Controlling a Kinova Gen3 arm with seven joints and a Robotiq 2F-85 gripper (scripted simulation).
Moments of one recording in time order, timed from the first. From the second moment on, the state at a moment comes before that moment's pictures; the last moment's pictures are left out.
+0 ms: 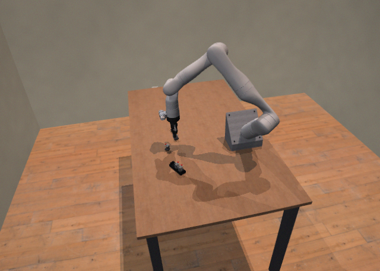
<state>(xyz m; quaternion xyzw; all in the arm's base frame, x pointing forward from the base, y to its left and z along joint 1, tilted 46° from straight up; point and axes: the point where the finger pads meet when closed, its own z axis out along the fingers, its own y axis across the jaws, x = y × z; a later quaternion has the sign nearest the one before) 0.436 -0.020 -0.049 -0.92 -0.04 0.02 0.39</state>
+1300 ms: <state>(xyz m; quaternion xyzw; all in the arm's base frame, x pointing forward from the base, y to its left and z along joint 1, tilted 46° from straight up) 0.434 -0.019 -0.050 -0.92 0.05 0.06 0.40</state>
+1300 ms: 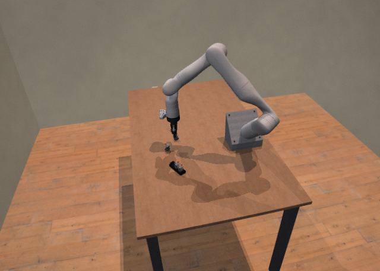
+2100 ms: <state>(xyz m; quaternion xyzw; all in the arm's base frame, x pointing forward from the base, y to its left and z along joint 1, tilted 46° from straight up) 0.437 -0.016 -0.052 -0.83 0.37 0.22 0.35</state>
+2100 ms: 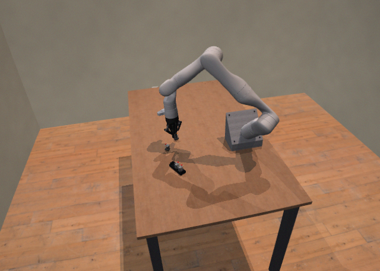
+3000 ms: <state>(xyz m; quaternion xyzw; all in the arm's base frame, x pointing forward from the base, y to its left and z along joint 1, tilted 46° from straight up) 0.471 -0.018 -0.042 -0.54 0.74 0.35 0.20</state>
